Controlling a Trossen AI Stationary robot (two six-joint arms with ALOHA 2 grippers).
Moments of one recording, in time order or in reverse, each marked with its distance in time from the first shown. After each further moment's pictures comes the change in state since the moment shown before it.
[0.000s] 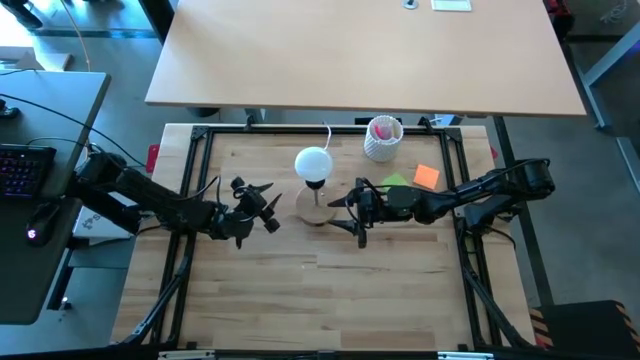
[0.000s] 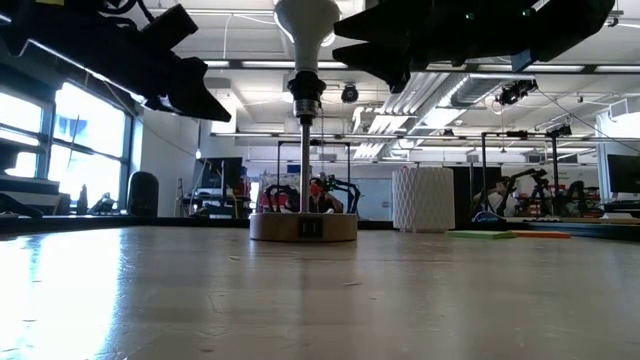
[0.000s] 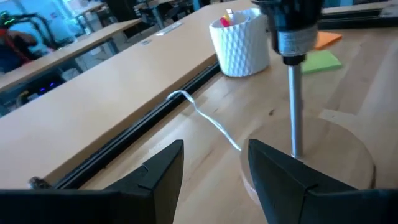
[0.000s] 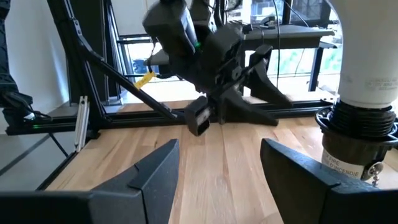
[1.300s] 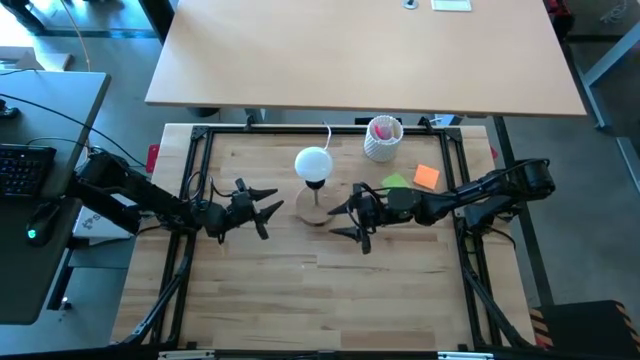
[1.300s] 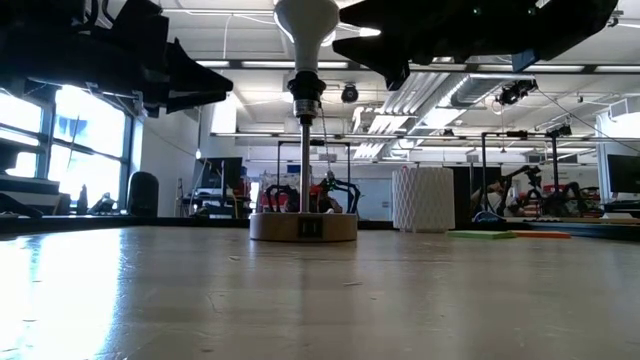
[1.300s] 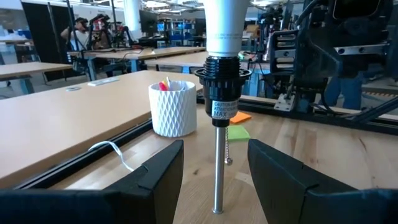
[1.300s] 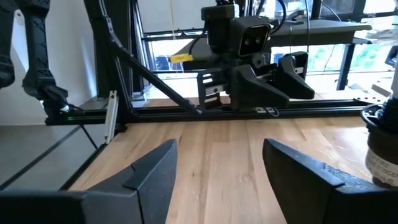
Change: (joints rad) left arm 0.022 0.007 -0.285 0.861 0.293 0.205; right arm 0.021 0.000 0.000 -0.005 -0.087 0.011
